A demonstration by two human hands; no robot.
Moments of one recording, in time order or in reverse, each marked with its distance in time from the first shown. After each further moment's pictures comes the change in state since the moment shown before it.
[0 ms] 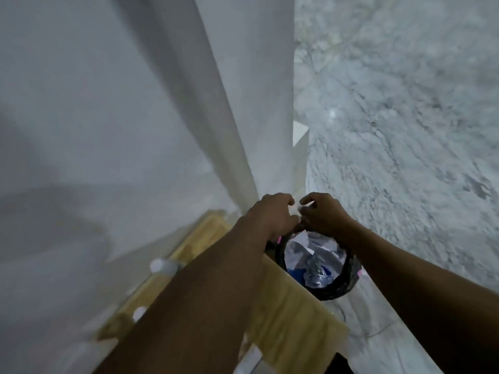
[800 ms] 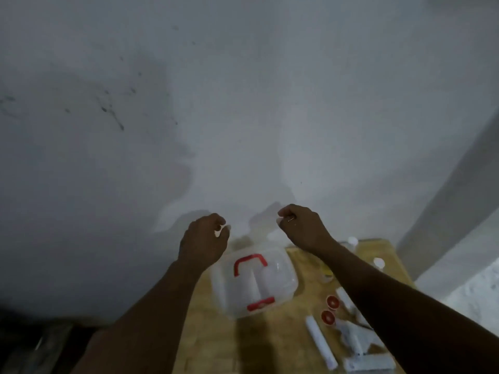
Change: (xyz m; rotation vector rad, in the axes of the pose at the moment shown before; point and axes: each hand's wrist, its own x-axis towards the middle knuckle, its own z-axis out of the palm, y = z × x) left_hand -0.461 -0.305 -0.003 -0.312 1.058 -0.692; right_hand -0.244 -0.263 0.269 -0.207 -0.387 -0.856
